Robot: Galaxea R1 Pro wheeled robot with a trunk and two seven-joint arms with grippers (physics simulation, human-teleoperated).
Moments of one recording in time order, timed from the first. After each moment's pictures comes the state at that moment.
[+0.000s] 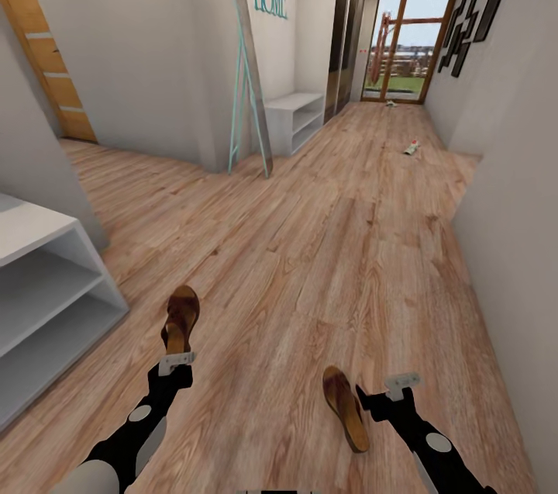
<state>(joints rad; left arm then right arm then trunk) -0.56 0.05 -0.04 -0.39 0.15 -0.29 0.01 -0.30 -0.09 0.01 -0.84 0.04 -0.03 0.17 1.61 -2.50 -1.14</state>
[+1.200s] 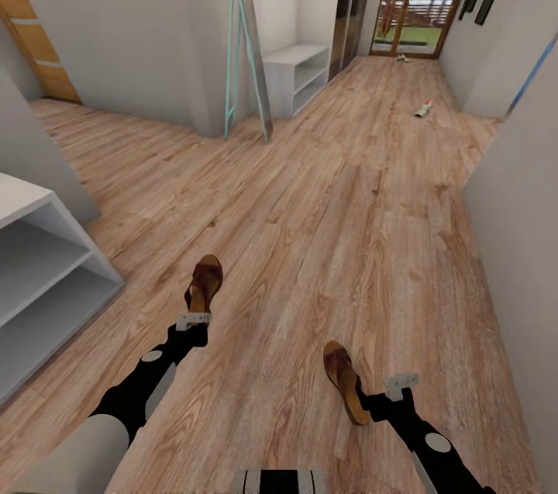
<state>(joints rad) -0.66 0.06 -0.10 -0.59 0.15 0.00 -0.10 -0.30 -0.09 0.01 -0.84 0.04 -0.03 0.17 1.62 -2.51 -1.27</state>
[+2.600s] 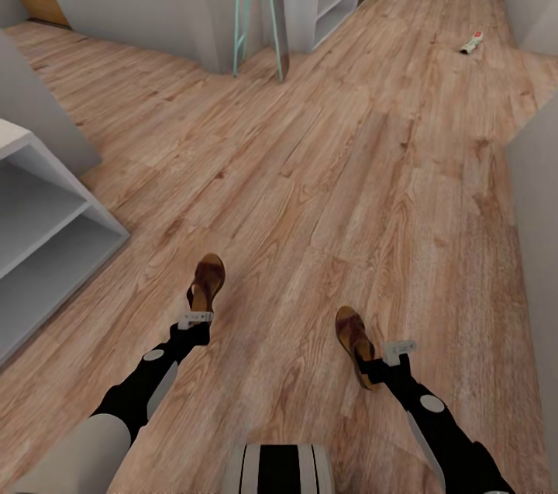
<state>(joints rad) -0.66 0.06 -0.10 -0.60 0.15 0.01 -0.11 -0.41 -0.10 0.01 -0.83 0.04 -0.04 0.17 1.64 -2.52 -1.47</state>
